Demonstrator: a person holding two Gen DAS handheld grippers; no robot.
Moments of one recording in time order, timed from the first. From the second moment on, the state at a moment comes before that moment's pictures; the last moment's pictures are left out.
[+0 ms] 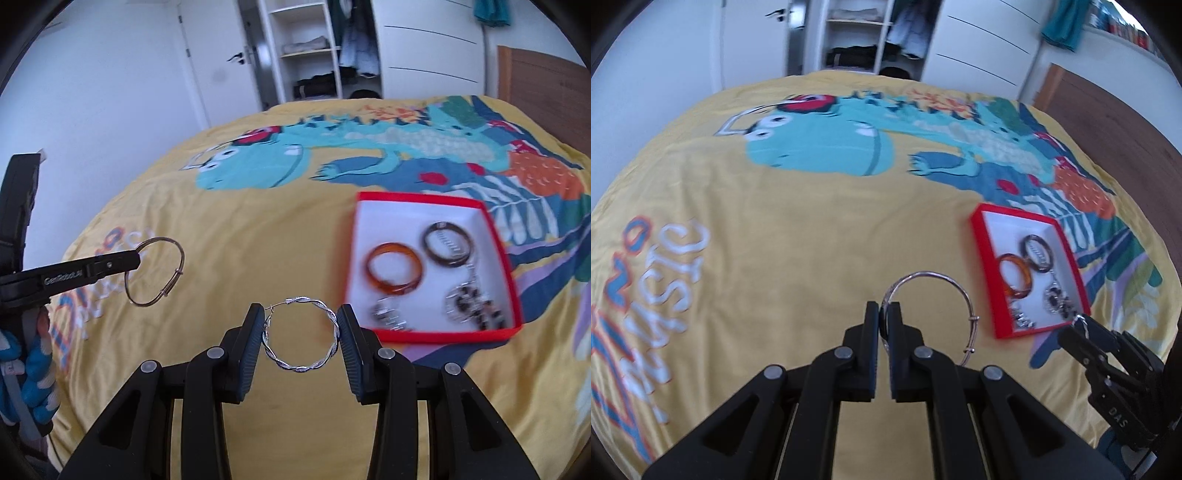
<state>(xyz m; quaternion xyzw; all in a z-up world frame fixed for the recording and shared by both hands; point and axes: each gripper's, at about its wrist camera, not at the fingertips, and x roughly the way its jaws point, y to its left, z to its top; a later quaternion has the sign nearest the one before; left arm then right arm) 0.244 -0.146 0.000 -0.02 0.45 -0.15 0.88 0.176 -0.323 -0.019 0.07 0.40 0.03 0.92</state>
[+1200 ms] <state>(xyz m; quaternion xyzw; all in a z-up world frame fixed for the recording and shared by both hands) 0.348 -0.358 -0.084 0.10 0.47 -0.18 0.86 0.276 -0.445 -0.112 0.08 0.46 -0.02 0.88</state>
